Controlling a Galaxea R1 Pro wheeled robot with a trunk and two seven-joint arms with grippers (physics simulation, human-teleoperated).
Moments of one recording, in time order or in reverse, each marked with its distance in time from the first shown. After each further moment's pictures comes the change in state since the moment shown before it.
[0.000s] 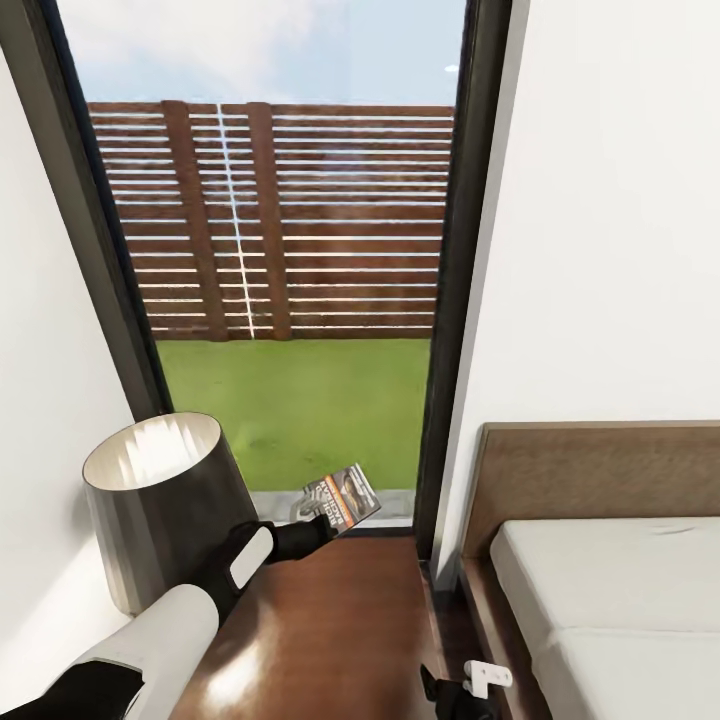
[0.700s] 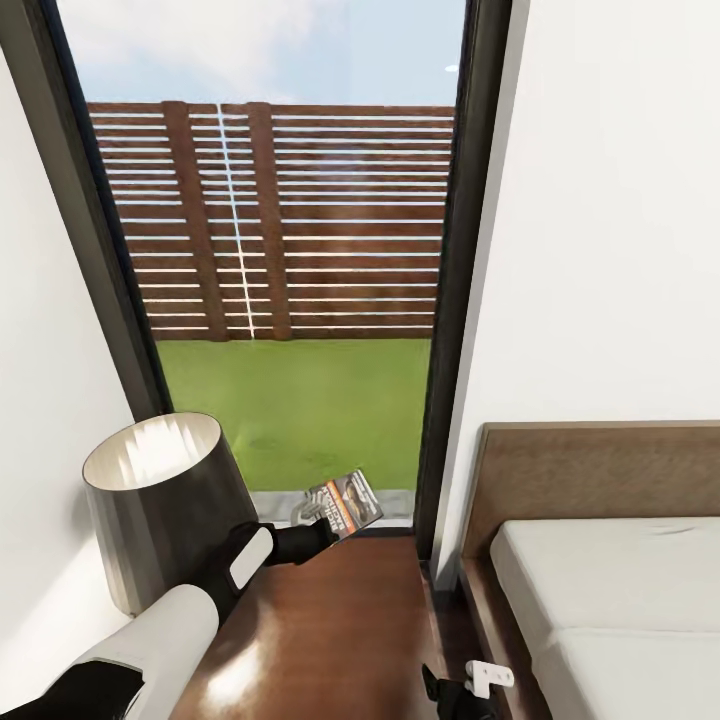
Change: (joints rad) left arm 0.000 0.000 0.000 0.003 0.004 0.049 0.001; right arm 0.000 -0.004 -0.001 0.000 -0.001 -0.002 -0.001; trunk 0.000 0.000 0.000
